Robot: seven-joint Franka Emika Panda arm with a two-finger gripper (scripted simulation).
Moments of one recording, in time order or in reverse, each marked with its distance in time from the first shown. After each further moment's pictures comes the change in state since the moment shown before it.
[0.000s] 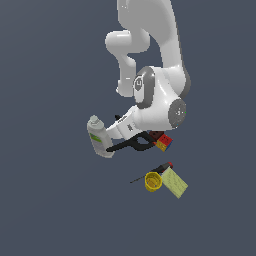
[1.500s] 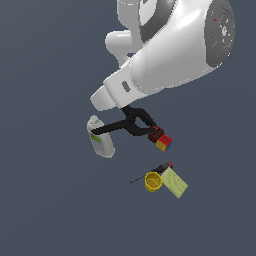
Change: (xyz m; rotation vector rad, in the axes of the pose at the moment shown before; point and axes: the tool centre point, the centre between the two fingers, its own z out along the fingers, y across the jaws) arm -0.118 0.029 -0.129 0.000 -0.004 0.000
